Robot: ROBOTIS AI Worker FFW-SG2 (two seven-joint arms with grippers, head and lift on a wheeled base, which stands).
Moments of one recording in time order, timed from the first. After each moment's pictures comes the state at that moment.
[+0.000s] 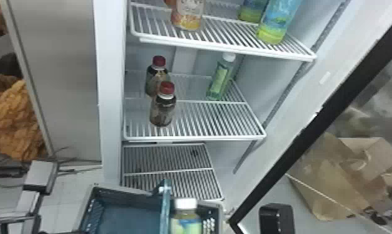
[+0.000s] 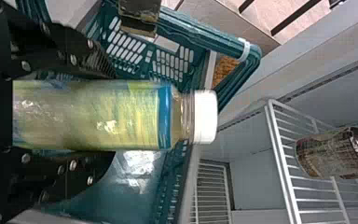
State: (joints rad) left arm 0.12 0.24 -0.04 -2.05 1.42 1.50 -0.25; right arm 0.87 -0.13 -0.15 -2.81 -0.63 1.22 0.03
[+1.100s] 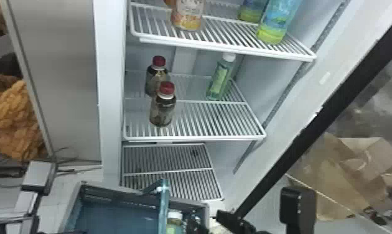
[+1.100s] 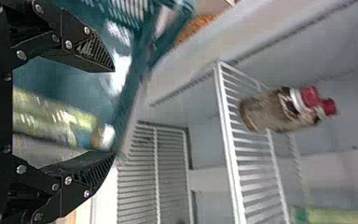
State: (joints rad) left arm 0.13 0.24 -0.03 -2.05 1.42 1.50 -0.25; right arm 0.86 -0.11 -0.20 -2.81 -0.53 1.05 0.00
